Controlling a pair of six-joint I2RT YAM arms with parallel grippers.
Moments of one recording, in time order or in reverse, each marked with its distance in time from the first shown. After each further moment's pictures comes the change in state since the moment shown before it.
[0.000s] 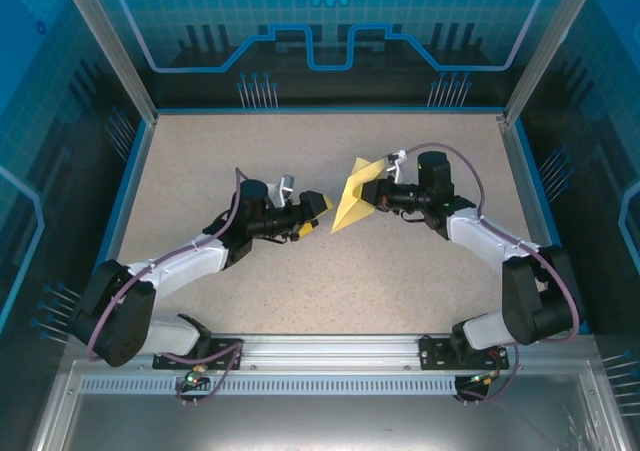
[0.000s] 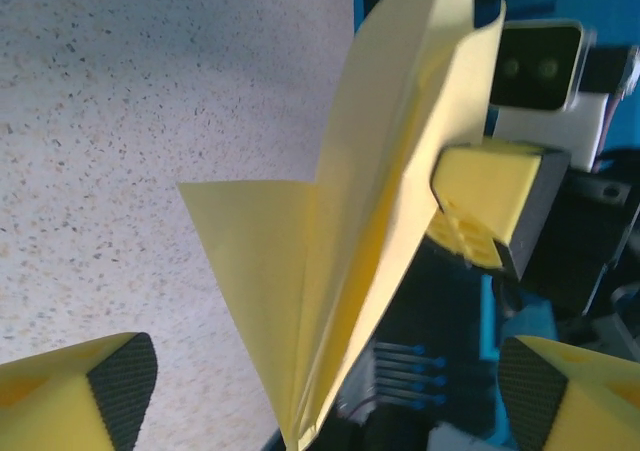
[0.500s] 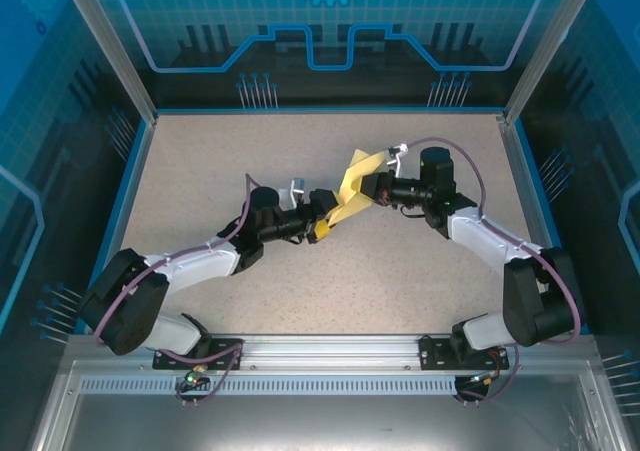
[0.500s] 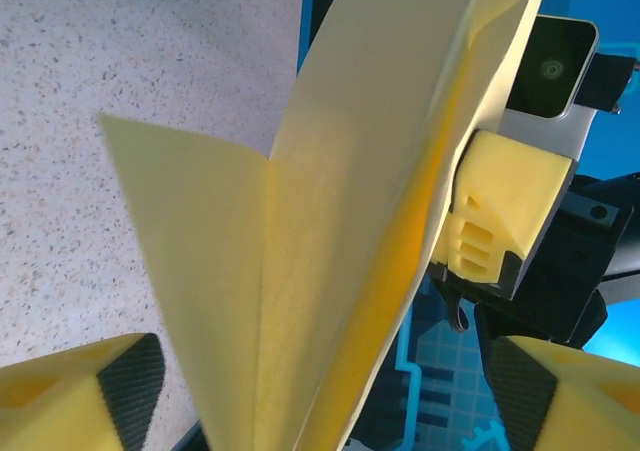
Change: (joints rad) left arm -0.093 0.082 0.004 0.220 -0.054 -0.220; right arm 0.000 -0.010 0.011 0.079 -0.025 0.060
